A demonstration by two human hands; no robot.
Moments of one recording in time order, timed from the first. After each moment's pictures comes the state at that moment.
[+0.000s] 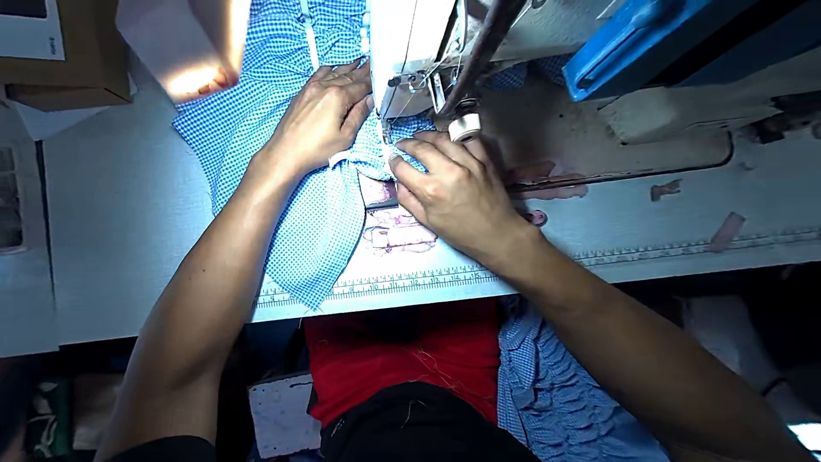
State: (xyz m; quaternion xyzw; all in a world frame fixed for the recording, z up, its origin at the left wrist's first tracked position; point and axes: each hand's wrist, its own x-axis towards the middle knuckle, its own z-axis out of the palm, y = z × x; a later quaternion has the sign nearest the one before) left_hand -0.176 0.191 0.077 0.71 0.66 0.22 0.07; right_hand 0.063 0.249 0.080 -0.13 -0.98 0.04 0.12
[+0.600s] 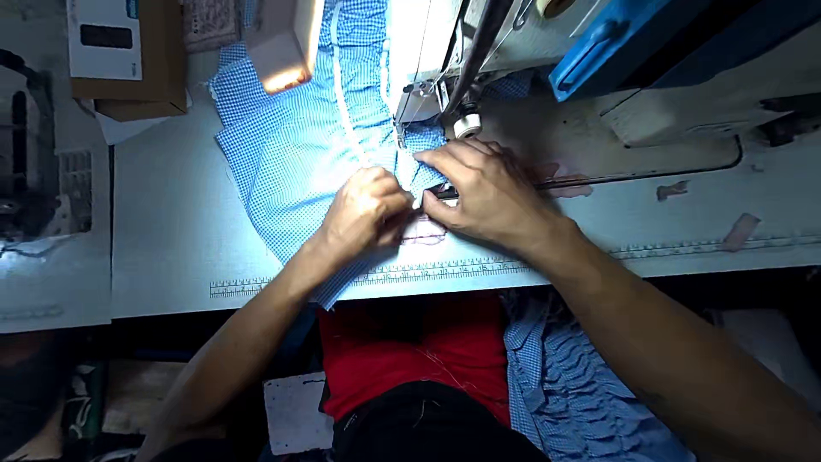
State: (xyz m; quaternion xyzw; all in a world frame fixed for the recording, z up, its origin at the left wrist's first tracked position) left_hand -0.094 0.112 0.066 0.75 0.59 0.32 0.01; right_hand 0.083 0.266 0.086 -0.12 -0.97 0.16 0.13
